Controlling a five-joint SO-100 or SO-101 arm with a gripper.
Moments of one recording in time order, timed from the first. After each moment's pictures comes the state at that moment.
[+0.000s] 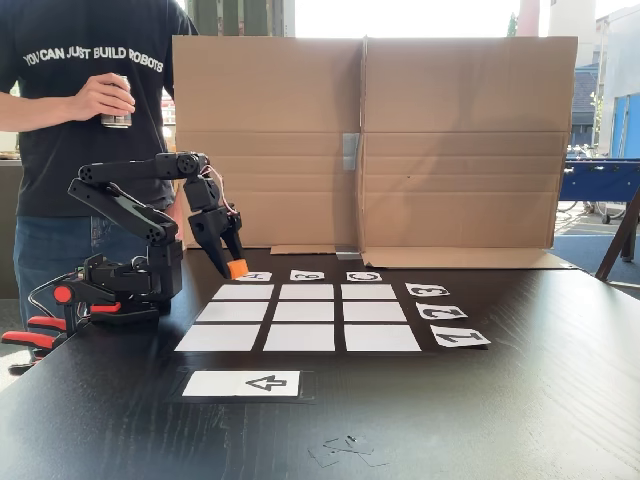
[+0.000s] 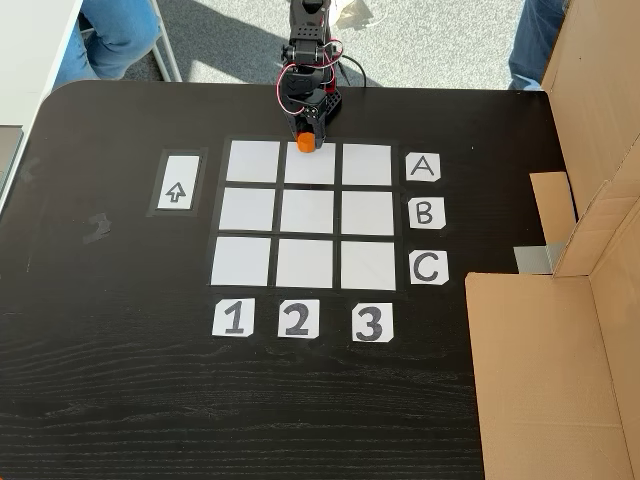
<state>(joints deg) -1.8 144.8 143.5 83.4 15.8</state>
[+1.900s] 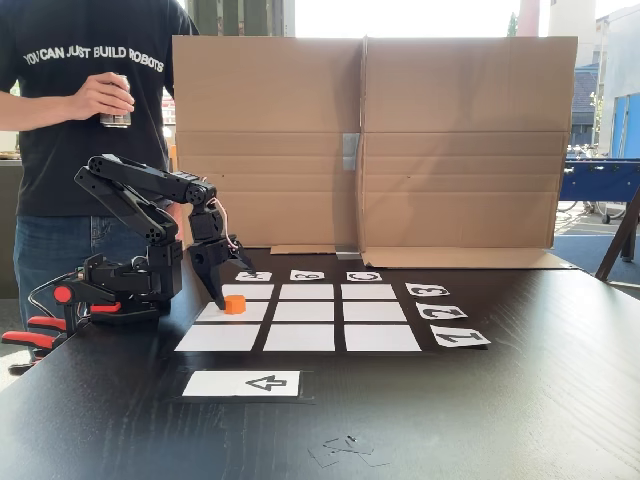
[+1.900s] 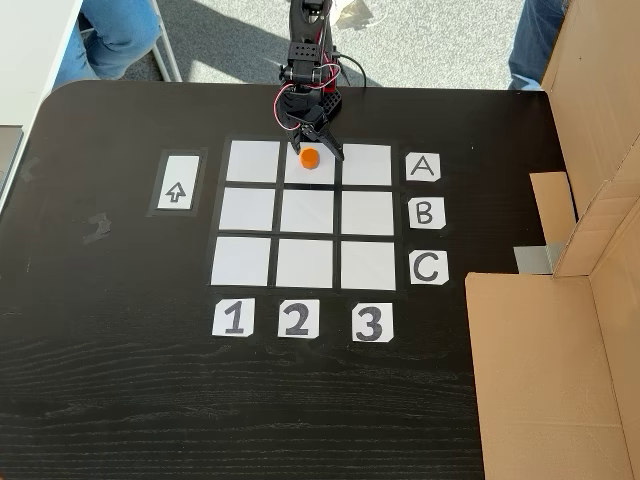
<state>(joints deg) 2.6 138.4 154.8 68.6 18.0</state>
